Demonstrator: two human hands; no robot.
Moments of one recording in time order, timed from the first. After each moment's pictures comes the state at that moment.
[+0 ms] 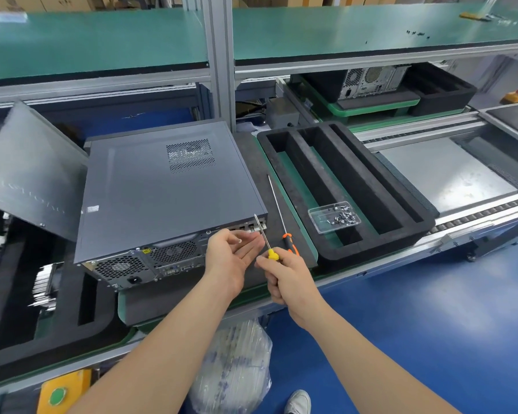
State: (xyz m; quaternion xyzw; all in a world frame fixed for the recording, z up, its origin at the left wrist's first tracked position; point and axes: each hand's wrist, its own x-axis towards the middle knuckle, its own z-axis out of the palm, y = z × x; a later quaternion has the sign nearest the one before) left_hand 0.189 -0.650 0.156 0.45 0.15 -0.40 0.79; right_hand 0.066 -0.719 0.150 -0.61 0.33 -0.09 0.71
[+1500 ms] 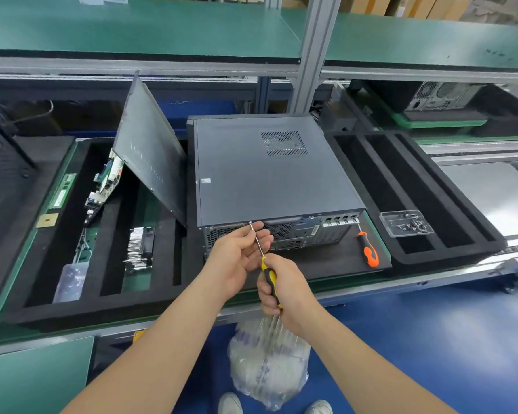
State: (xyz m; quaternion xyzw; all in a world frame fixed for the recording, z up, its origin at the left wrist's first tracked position) left_hand 0.274 -0.474 0.148 0.46 0.06 -0.42 0.78; right_hand 0.166 -0.541 0.154 -0.54 0.37 0.02 0.75
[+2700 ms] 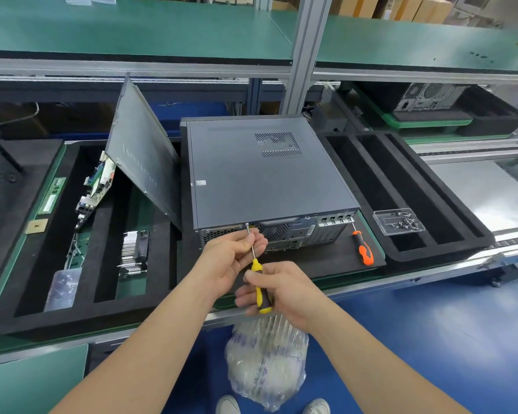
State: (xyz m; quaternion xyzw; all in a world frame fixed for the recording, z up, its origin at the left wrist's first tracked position) left_hand 0.289 -0.468 0.135 0.46 0.06 -0.44 0.77; right_hand 0.156 -0.550 0.168 -0.54 0.30 0.07 0.78
